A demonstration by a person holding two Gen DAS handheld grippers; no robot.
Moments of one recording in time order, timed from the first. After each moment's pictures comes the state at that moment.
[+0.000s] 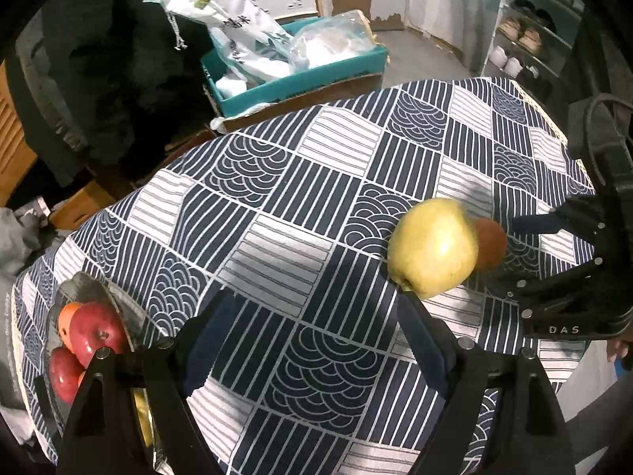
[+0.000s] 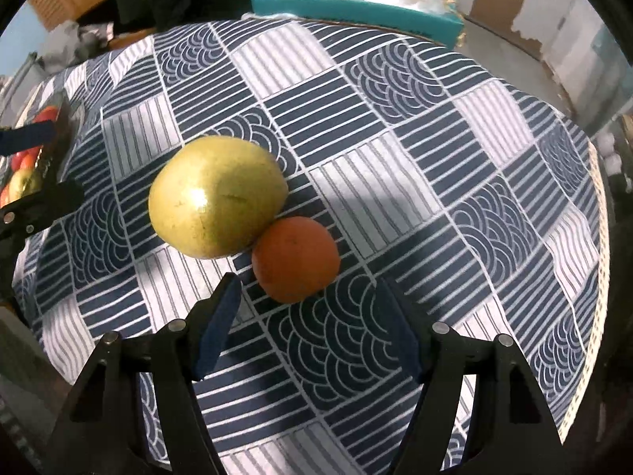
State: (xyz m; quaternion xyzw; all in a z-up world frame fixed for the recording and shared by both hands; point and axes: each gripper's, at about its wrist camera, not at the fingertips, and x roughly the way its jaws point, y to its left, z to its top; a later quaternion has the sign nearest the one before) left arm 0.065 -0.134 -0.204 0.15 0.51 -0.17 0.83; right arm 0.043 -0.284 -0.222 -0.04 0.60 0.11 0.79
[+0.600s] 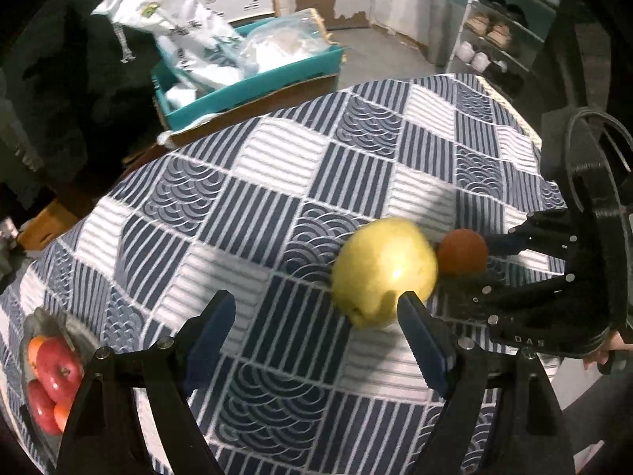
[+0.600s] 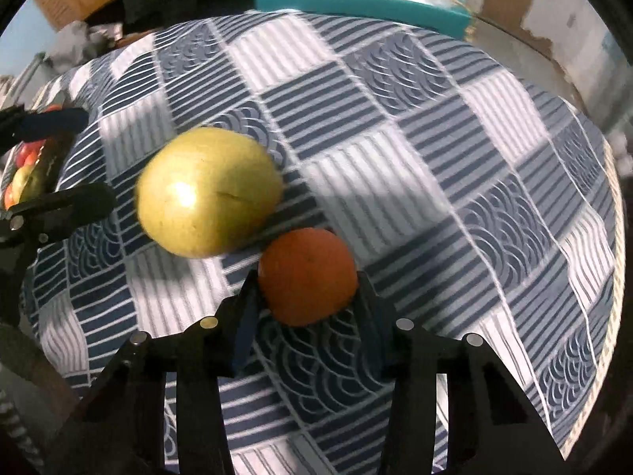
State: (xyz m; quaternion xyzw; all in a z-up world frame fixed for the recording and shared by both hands) left arm 0.075 -0.174 -0.208 0.14 0.51 -0.24 0.81; right arm 0.044 -0.307 -0.229 -0.02 0.61 0.12 0.79
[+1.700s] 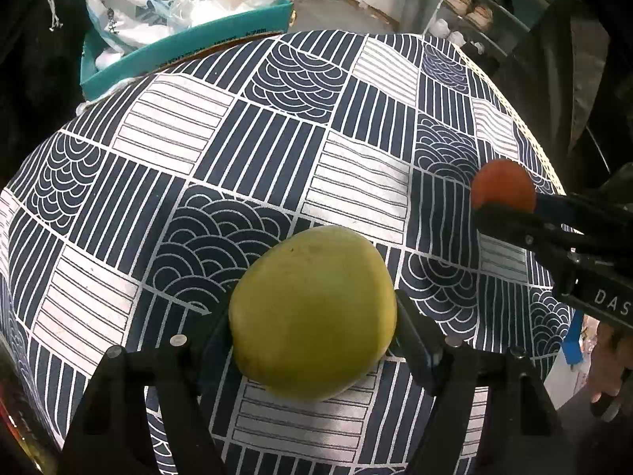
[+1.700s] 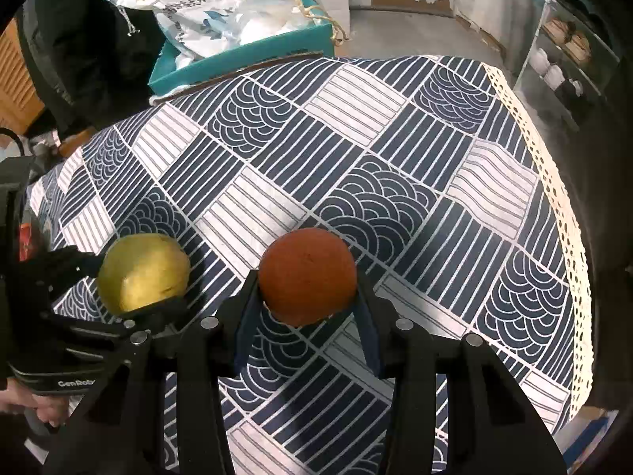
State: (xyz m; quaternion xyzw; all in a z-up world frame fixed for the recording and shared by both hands) left arm 0.084 -0.231 -0.263 0.10 0.57 -0.29 0.76; right arm 0.027 -0.375 -0.197 0.10 0.56 -0.02 0.83
